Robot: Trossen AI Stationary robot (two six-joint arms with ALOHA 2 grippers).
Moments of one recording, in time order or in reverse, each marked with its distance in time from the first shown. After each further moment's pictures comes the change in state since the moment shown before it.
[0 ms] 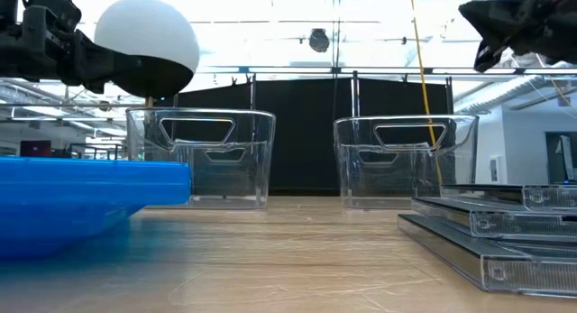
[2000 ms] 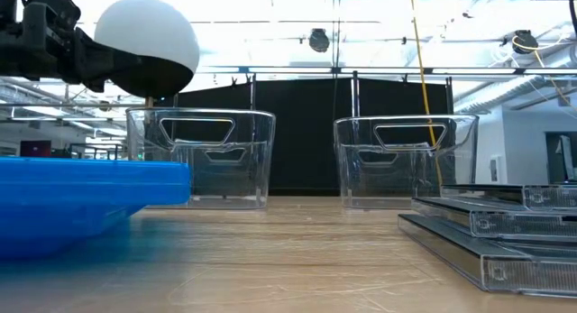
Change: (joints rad) left arm 0.000 0.000 0.000 0.028 -0.002 0.000; right arm 1.106 1.280 0.654 -0.850 0.506 1.477
